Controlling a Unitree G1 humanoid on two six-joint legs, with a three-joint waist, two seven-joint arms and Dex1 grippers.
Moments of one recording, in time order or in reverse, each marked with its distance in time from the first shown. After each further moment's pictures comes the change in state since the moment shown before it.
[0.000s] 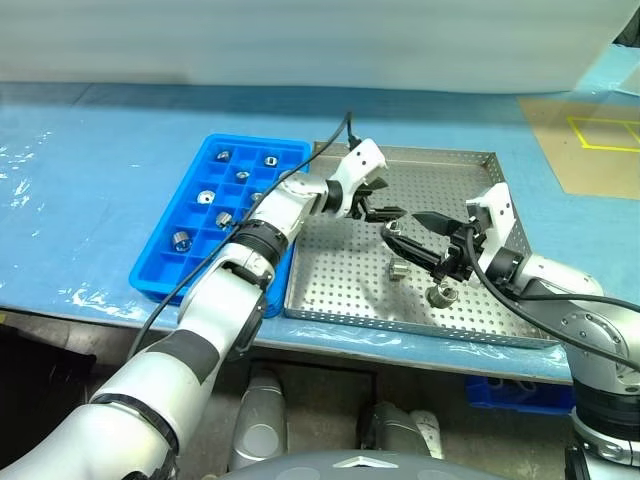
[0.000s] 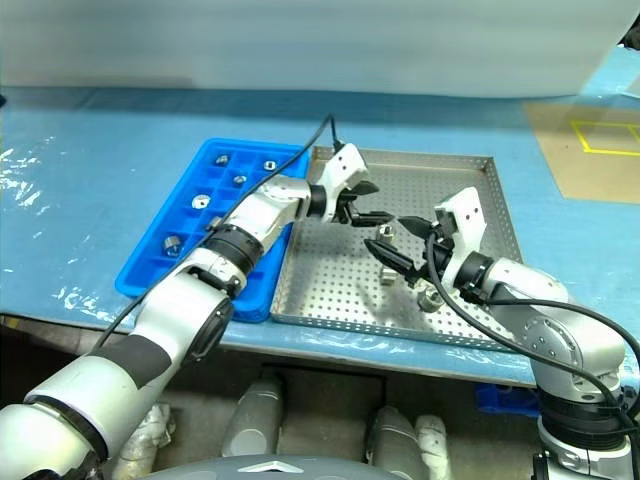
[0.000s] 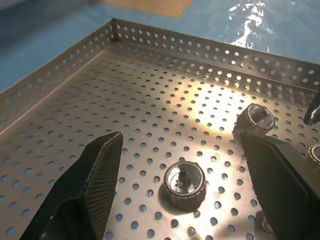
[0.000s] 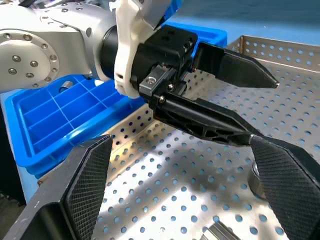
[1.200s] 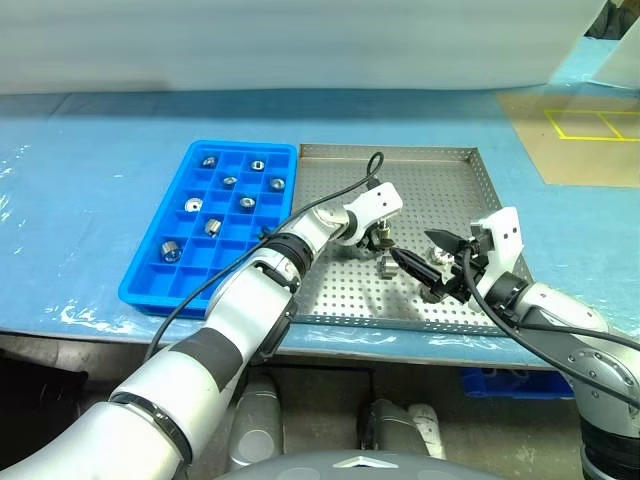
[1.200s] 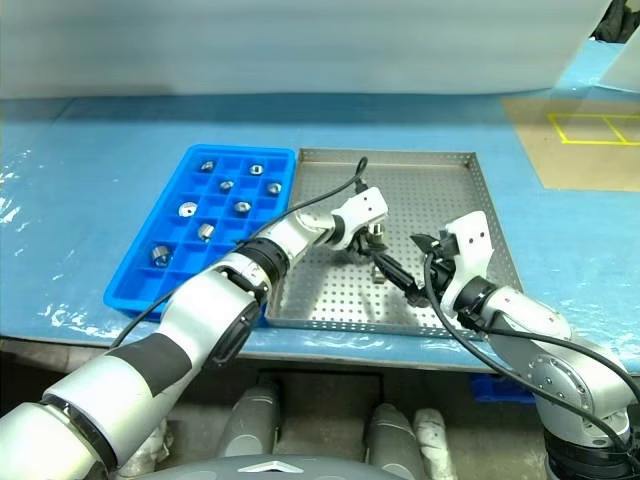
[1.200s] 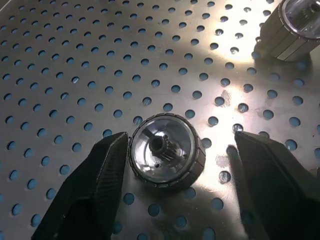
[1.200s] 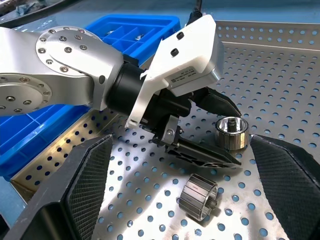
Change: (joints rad) left arm -0.043 -0.122 -0.008 0.283 0.272 -0.070 0.228; right arm 0.146 0.020 -0.018 -0.139 0.067 -0.002 -0.211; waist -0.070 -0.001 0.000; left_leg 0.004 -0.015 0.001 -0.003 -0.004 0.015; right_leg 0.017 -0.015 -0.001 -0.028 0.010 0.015
